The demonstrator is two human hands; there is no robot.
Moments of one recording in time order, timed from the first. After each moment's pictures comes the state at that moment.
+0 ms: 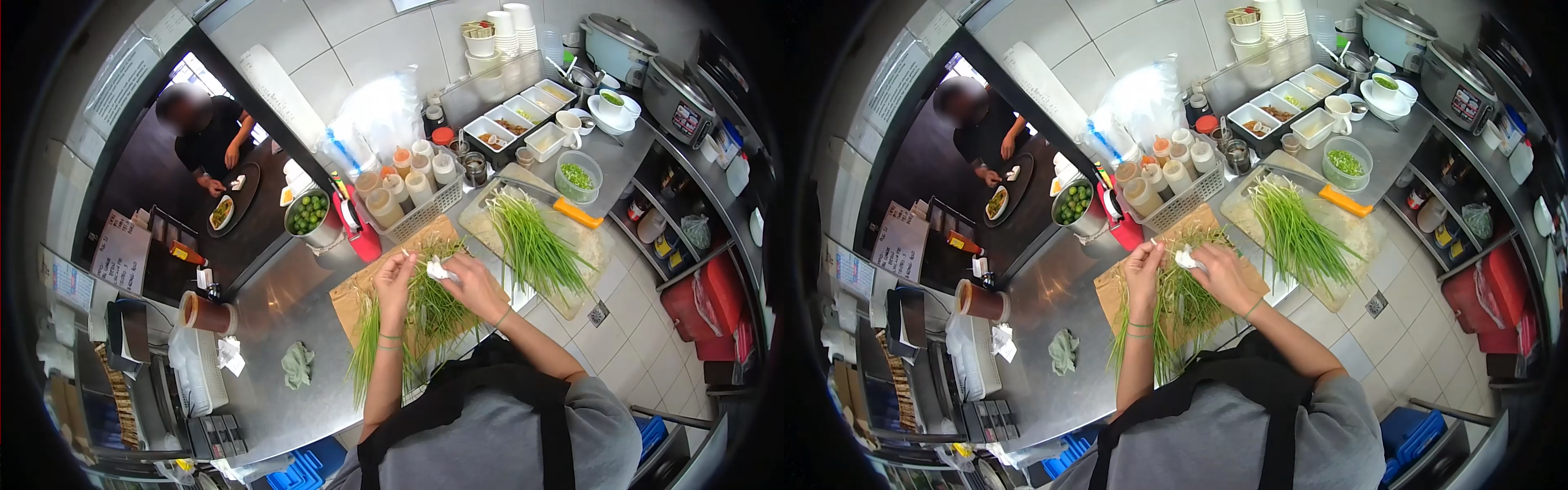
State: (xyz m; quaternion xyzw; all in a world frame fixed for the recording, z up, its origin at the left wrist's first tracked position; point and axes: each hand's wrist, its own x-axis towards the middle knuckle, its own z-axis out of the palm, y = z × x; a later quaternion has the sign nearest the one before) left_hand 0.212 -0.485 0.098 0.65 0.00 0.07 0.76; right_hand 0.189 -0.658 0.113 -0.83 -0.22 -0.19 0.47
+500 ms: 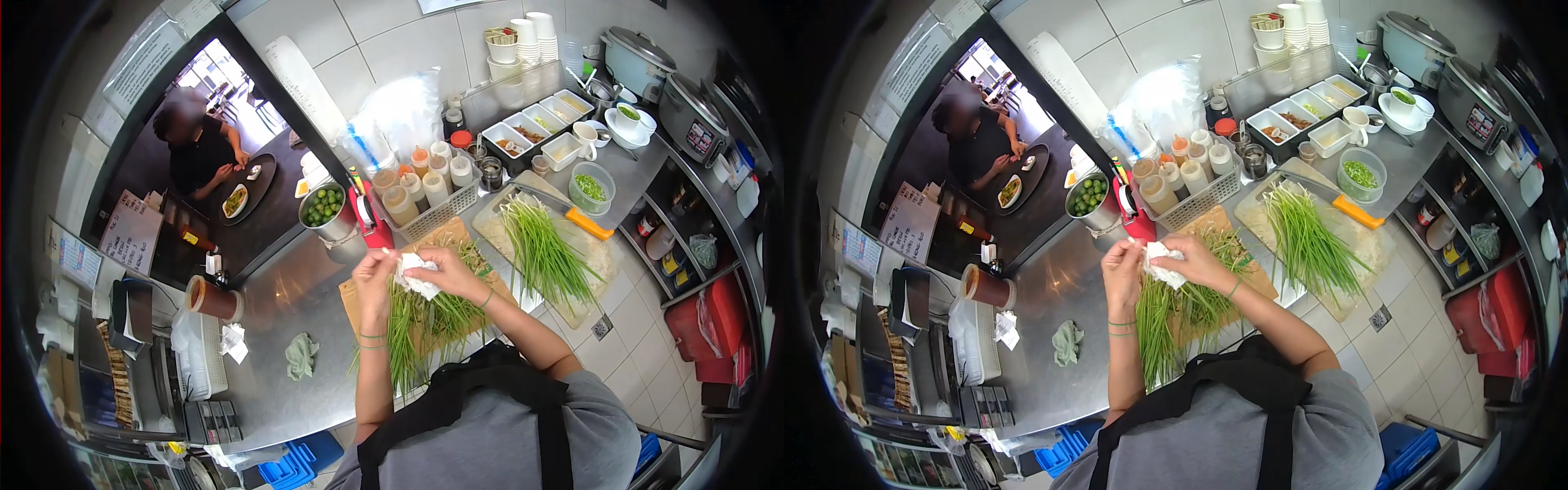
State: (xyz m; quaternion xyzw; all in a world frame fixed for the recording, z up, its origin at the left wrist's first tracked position) left_hand 0.206 -0.448 0.142 0.60 0.00 0.12 0.79; right_hand 0.225 -0.611 0.139 -0.68 -0.31 -0.01 0.67
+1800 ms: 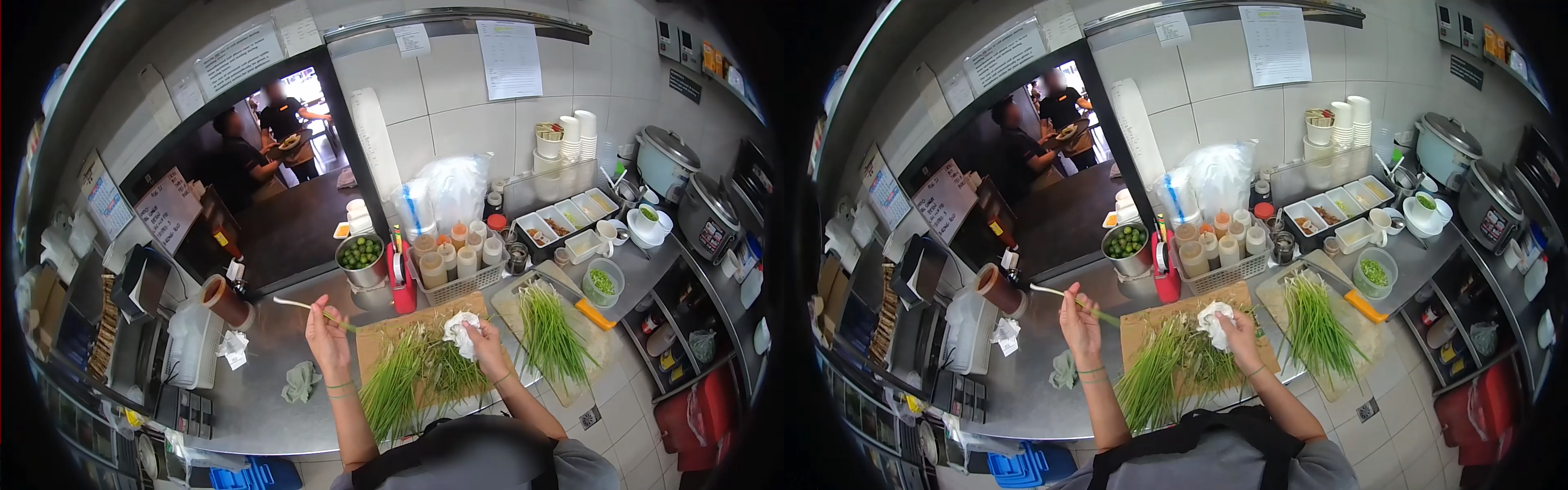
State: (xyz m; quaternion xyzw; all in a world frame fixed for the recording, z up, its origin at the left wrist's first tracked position) left_hand 0.154 -0.370 0.205 0.40 0.03 0.34 0.85; right_hand 0.206 -0.623 0.094 -0.52 -0.06 0.05 0.85
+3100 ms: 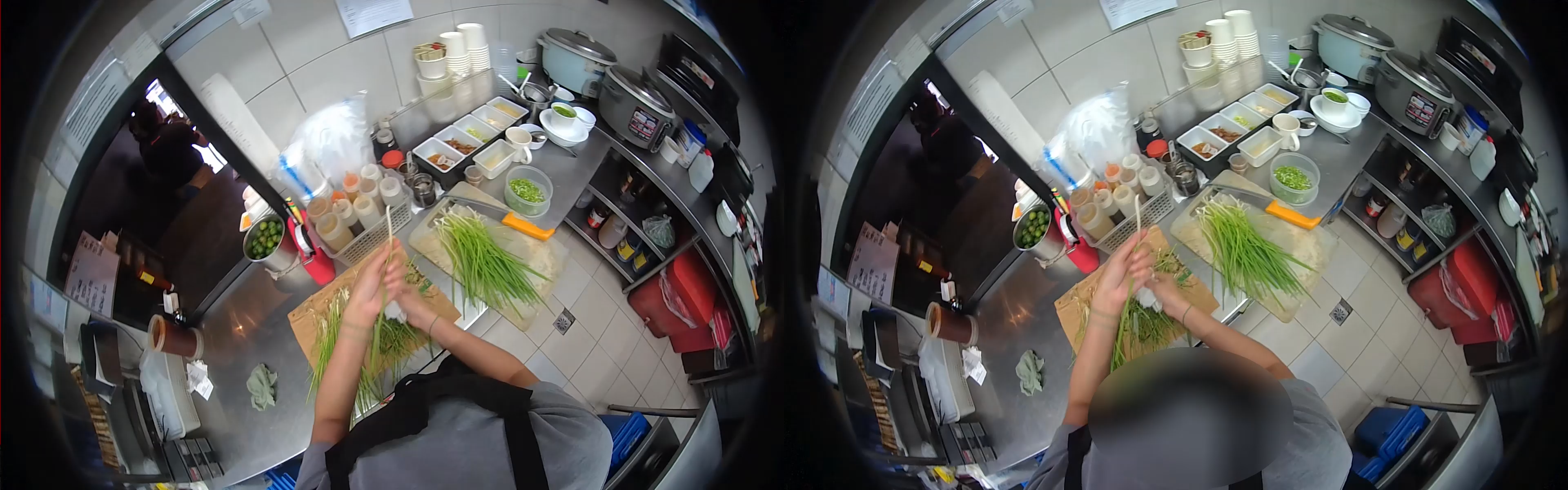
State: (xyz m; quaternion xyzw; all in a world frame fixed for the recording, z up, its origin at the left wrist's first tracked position) left_hand 0.240 -0.544 0.155 0.31 0.04 -0.32 0.89; right_hand 0.221 -0.620 0.006 -0.46 0.09 0.14 0.87
